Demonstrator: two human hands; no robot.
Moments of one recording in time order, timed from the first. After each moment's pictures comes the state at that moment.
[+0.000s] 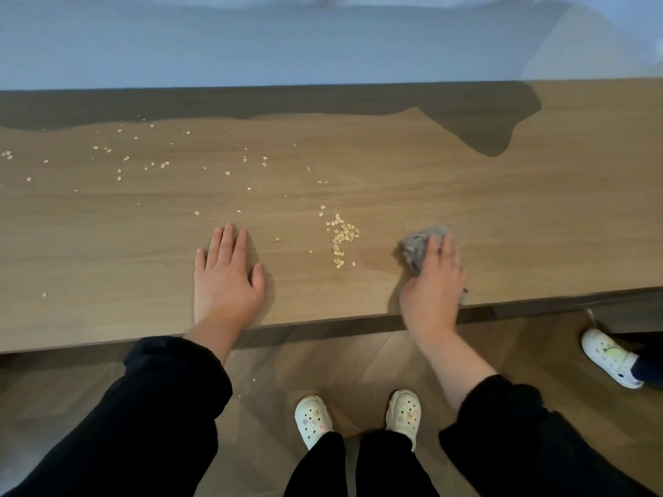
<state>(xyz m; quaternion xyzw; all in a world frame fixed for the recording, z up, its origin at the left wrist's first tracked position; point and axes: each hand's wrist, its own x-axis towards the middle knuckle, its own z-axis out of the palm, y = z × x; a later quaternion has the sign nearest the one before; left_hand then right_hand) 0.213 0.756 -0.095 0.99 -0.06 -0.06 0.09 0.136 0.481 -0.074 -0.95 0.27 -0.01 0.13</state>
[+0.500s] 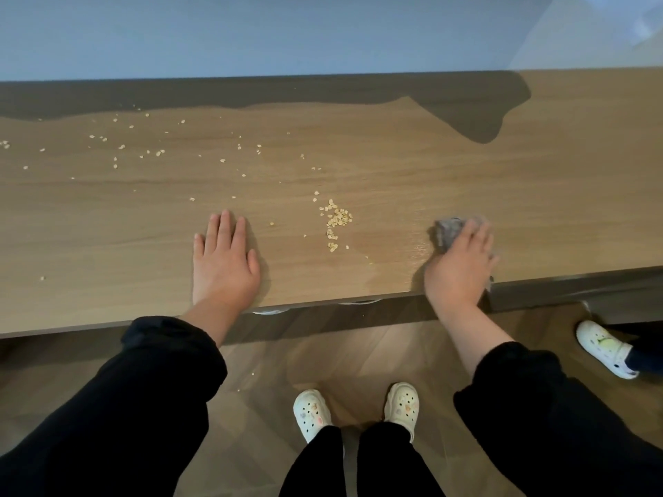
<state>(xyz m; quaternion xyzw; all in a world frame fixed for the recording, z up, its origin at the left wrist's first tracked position) 0.209 0.752 -0.093 0.99 -0.08 -0.06 0.06 0.131 0.442 -0.067 -0.93 0.35 0.02 0.12</state>
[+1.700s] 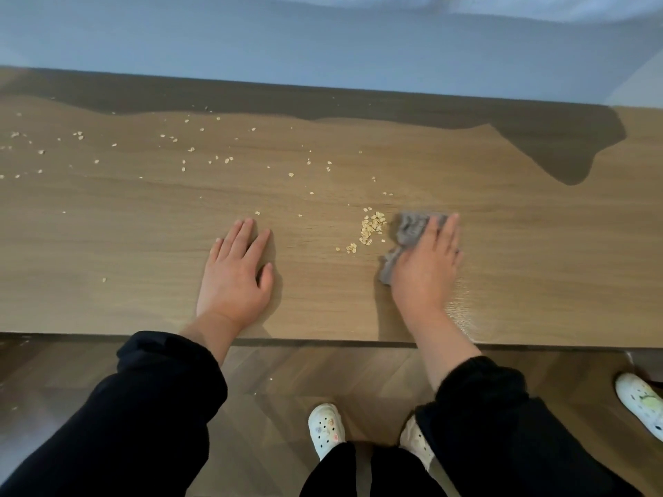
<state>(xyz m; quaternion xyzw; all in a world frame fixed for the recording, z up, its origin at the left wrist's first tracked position) 0.236 0.827 -0.097 0.99 -0.09 -0.03 0.14 0.221 0.563 -0.077 -0.95 0.26 0.03 0.14</state>
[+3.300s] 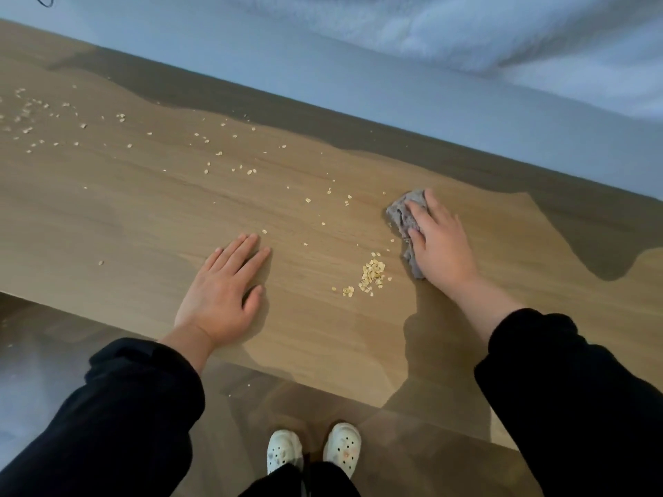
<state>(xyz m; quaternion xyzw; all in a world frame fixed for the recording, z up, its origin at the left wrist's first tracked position) 0.234 0.824 -0.092 0.99 -0.07 -0.04 0.12 0.351 0.495 -0.074 -0.99 -0.10 0.04 0.12</state>
